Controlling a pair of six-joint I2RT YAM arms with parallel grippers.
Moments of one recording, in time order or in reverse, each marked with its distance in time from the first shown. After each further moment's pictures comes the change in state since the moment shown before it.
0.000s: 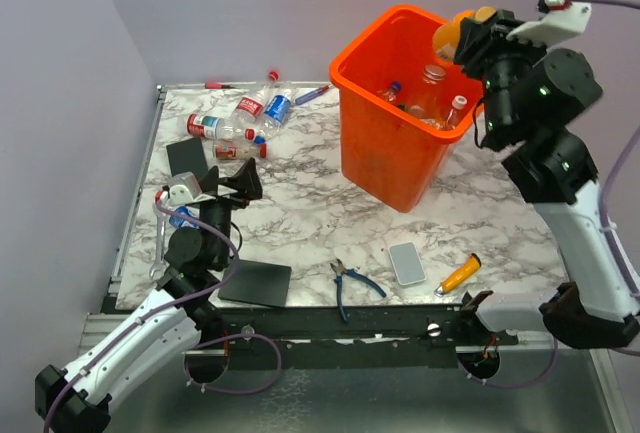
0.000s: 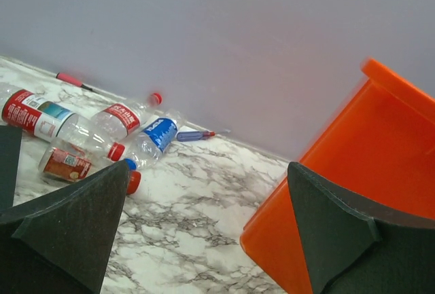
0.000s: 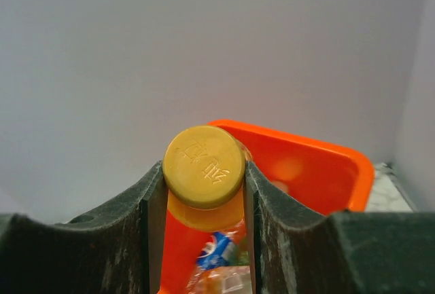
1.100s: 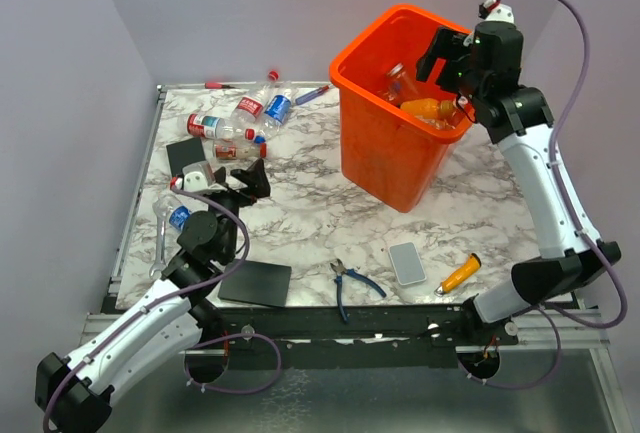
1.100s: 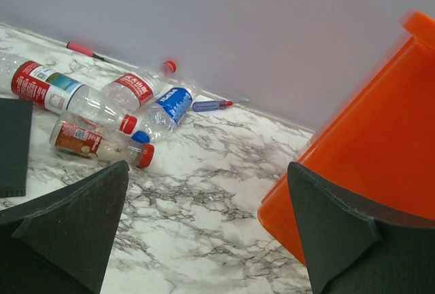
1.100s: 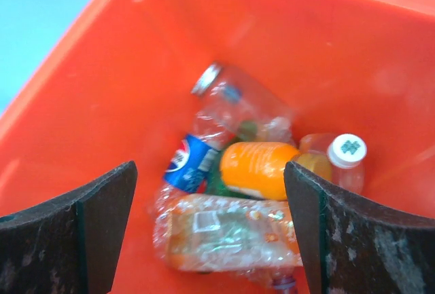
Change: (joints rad) left arm 0.006 0.096 0.056 -0.113 0.005 -0.038; right arm -0.460 0.306 -0.009 -0.368 -0.457 0.361
